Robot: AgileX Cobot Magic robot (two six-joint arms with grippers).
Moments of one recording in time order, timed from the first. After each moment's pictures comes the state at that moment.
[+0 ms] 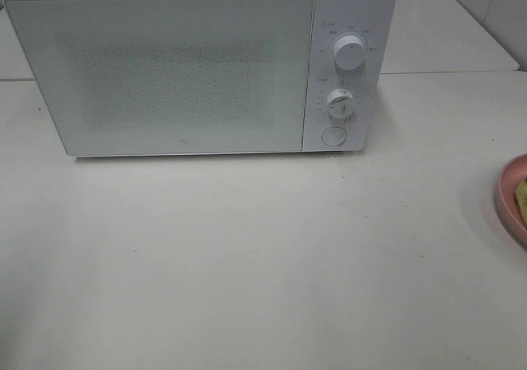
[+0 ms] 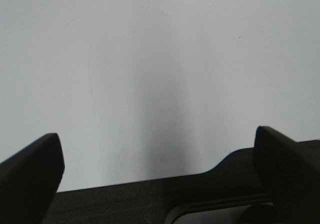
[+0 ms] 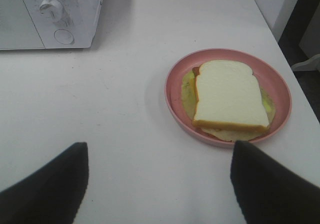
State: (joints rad) left arm 0.05 0.53 -0.57 -0.18 1.07 0.18; right arm 0.06 0.00 -0.51 -0.10 1.05 0.10
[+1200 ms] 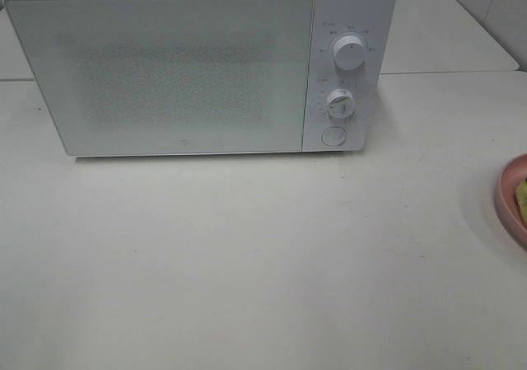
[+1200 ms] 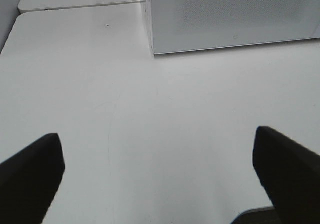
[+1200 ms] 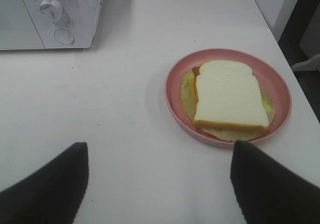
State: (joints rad) left arm 0.05 0.00 -0.50 -0.17 1.05 0.18; right arm 0.06 0.00 -0.51 -0.10 1.05 0.10
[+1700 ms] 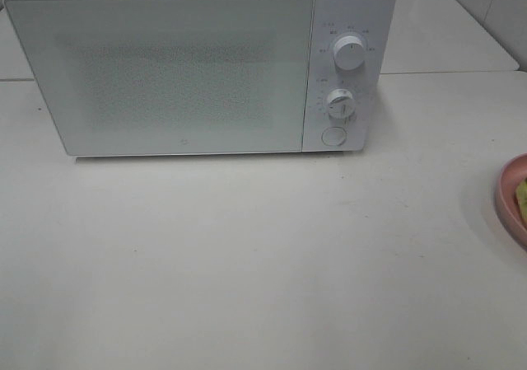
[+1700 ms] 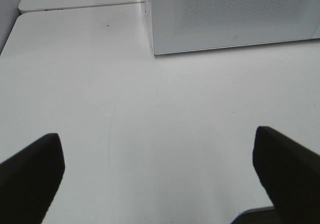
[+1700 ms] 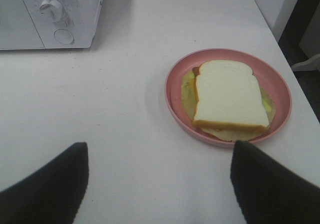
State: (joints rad) left arm 0.05 0.00 -0.50 -0.17 1.05 0.18; right arm 0.06 0.00 -0.51 -0.10 1.05 0.10
